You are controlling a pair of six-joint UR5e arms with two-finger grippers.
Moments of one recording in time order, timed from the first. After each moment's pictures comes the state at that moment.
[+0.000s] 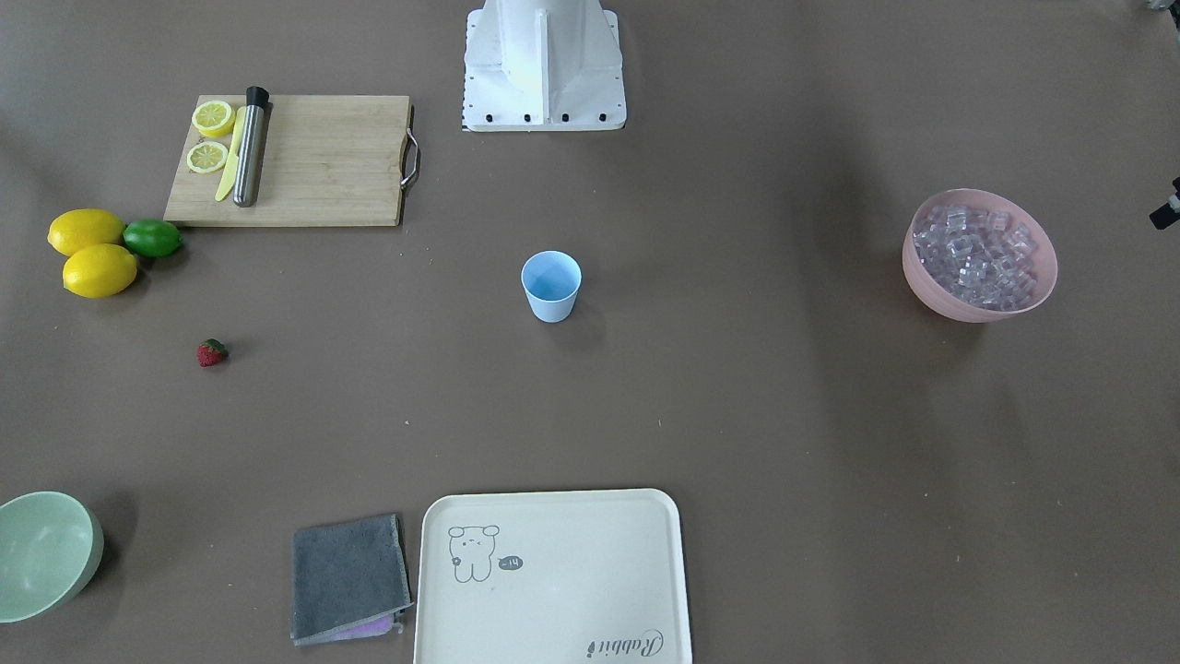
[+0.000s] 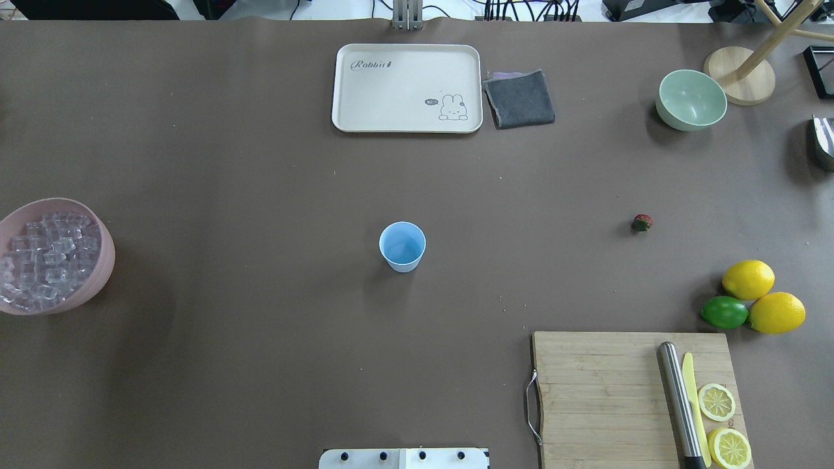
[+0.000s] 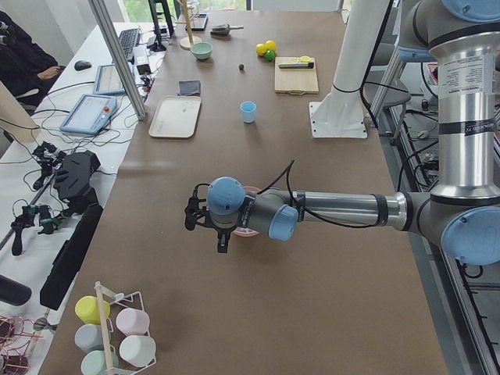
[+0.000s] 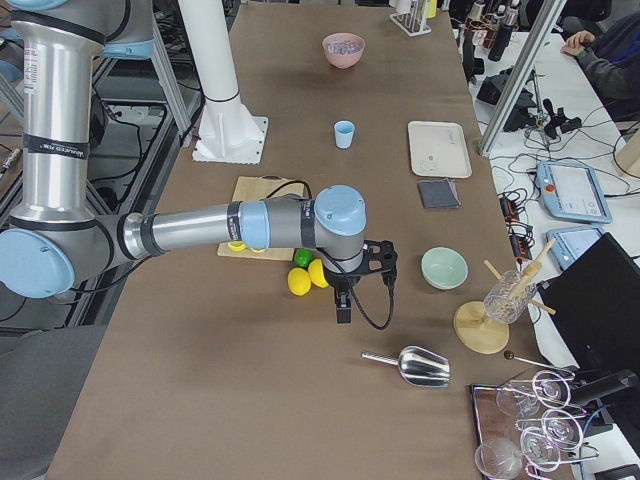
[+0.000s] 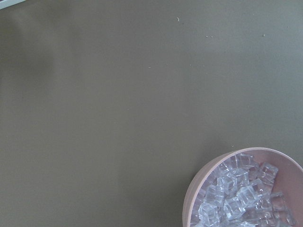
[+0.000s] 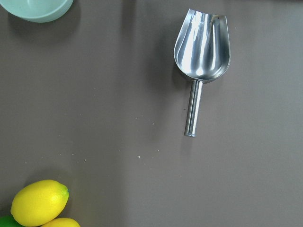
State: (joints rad) left arm -1.50 -1.46 -1.72 -1.88 -2.55 -0.28; right arm 1.61 -1.70 1.89 -1.69 2.32 -0.03
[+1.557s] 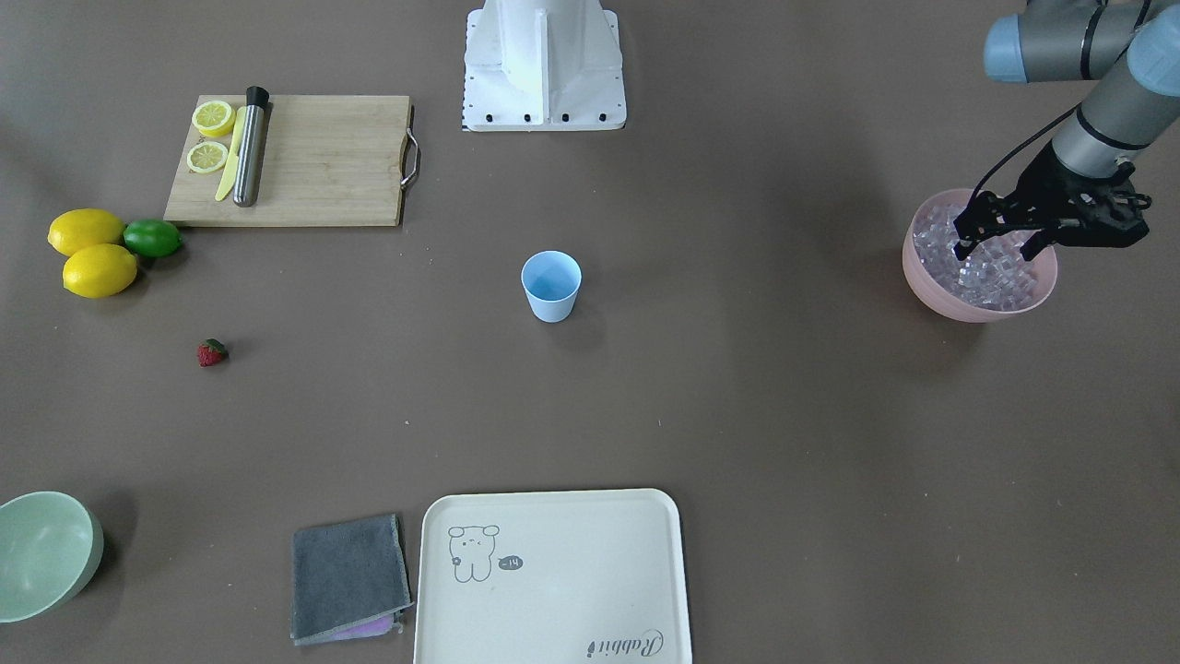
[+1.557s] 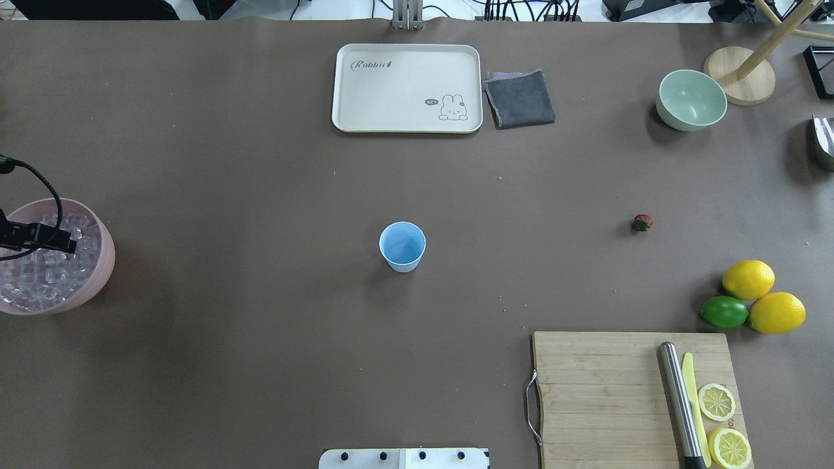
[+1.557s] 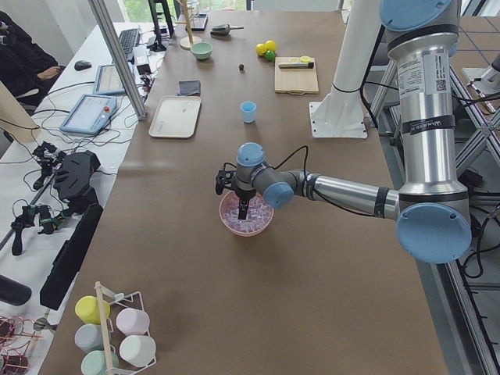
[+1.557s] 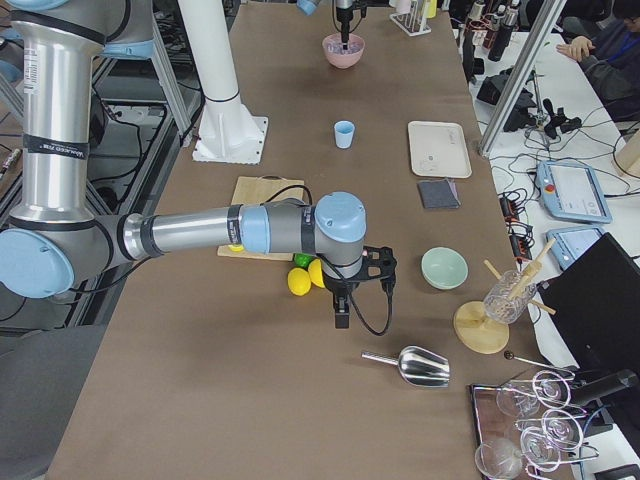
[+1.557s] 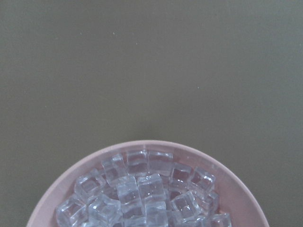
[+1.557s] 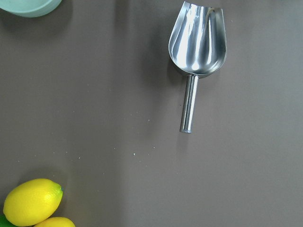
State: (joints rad) left arm -0.96 -1.42 -1.81 -2.15 -2.13 -0.80; right arm 1.61 -1.70 1.87 -1.69 2.31 -0.03
